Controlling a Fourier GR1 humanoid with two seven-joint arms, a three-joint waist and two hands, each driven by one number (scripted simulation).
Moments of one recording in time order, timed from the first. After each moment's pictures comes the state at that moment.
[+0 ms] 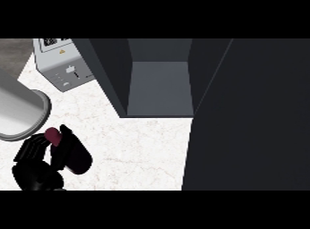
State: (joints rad) left arm 0.13 0.11 -0.20 -1.70 0.06 1.19 0.06; right arm 0.16 -0.11 0.01 -2.37 -0.32 0.26 0.27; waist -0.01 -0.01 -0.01
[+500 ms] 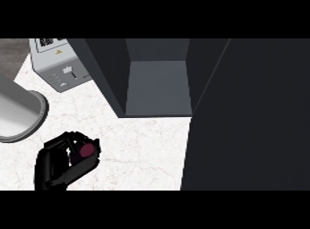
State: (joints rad) left arm 0.14 0.21 -0.28 -1.65 0.29 0.57 -0.23; right arm 0.16 -0.11 0.01 -2.37 -0.32 0.26 0.27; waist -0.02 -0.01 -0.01
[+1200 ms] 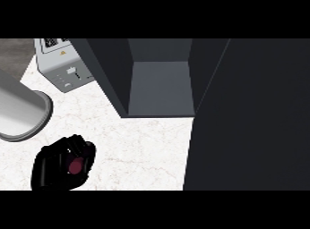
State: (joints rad) left arm 0.12 0.22 -0.19 -1.43 0.47 0.03 -0.64; right arm 0.13 -0.13 0.02 -2.38 -0.32 0.24 0.33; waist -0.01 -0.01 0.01
